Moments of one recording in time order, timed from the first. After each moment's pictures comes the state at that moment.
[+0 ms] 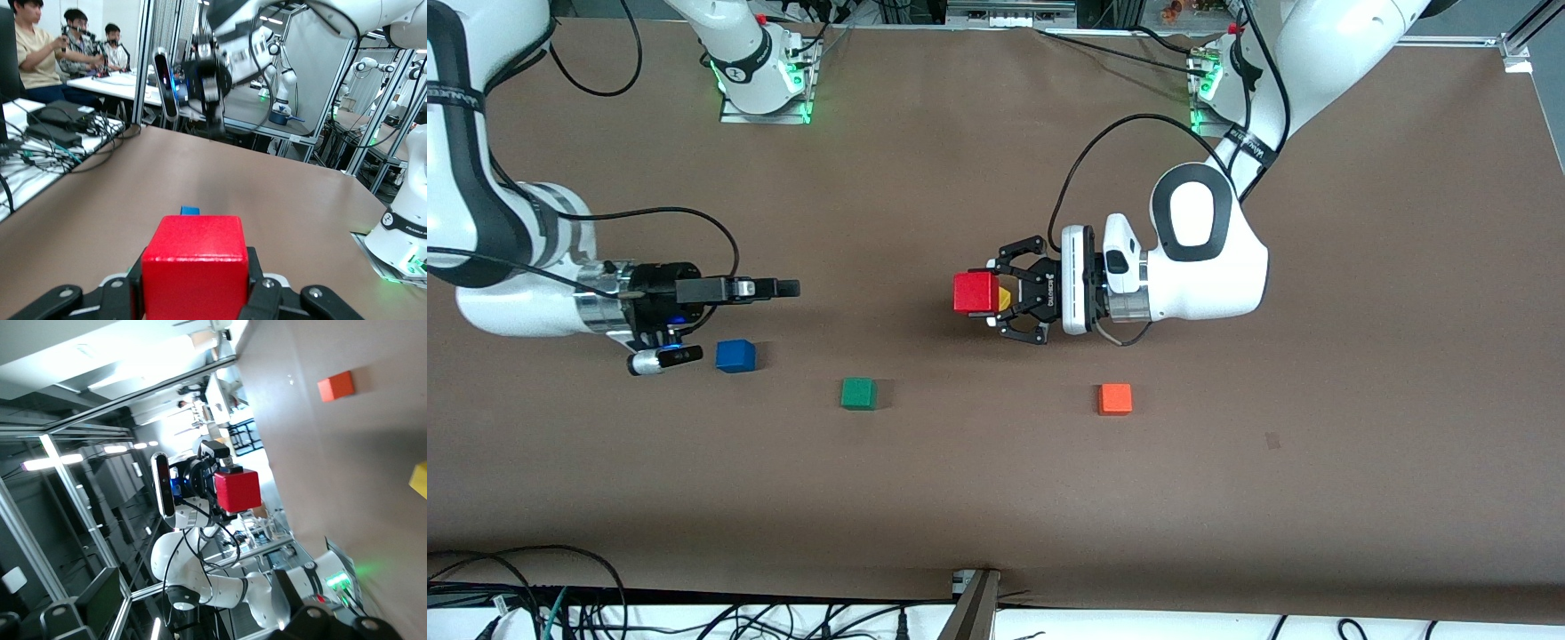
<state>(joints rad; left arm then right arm) -0.05 0.60 -0.58 -1.57 -1.27 2.31 1.77 -0.02 0.41 0.04 -1.78 1.50 1.56 -0.28</state>
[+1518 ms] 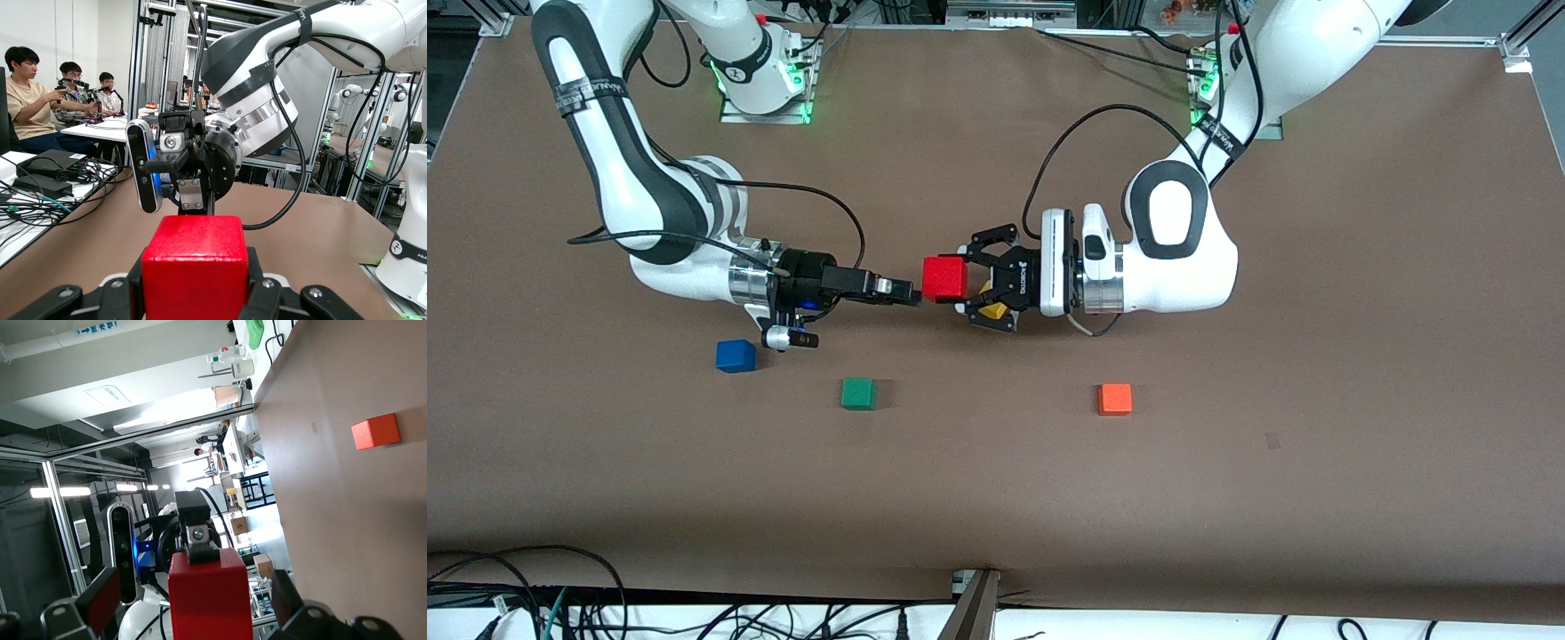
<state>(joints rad) -0.10 0.63 -0.58 -1.54 -1.43 2.31 1.93 0.11 0.38 0.23 -1.87 1.75 2.01 -0.49</state>
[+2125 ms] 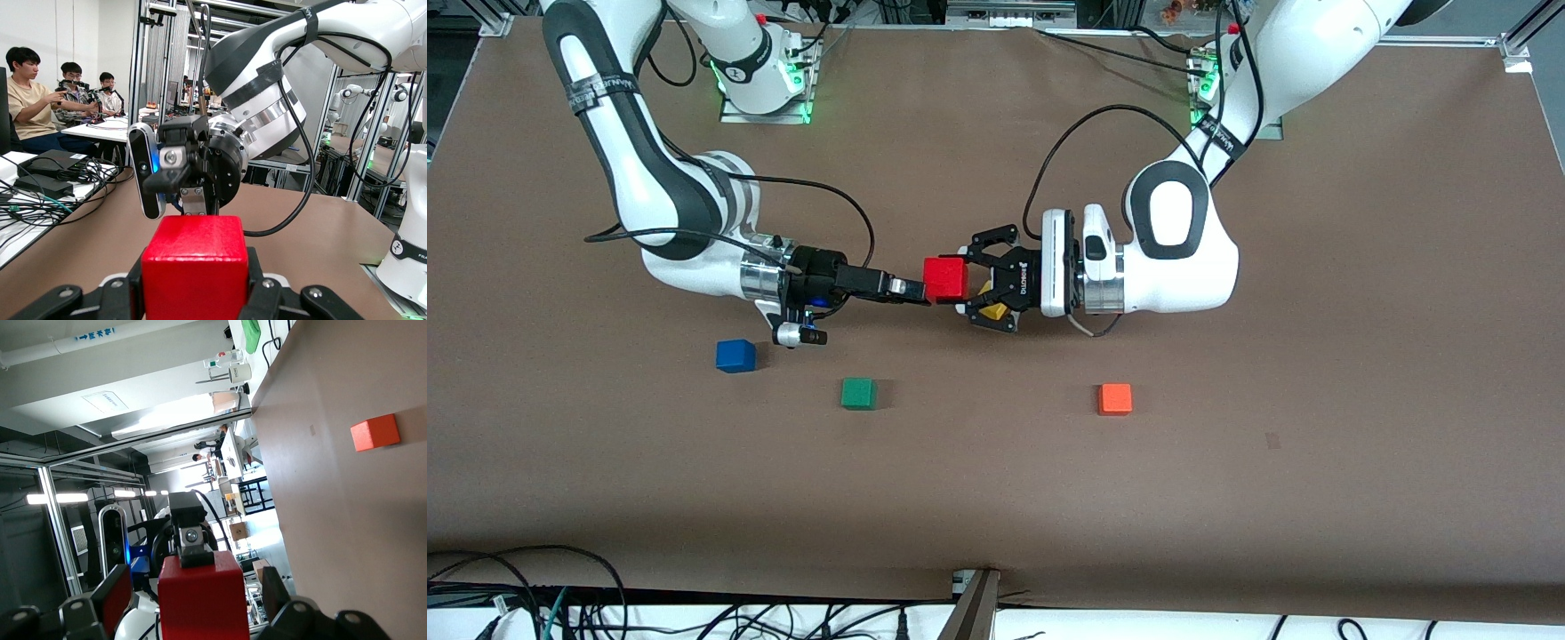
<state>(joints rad) -0.10 0.63 -0.57 -1.54 -1.43 2.31 1.93 0.11 0.38 0.27 -1.88 1.77 2.06 -0.50</state>
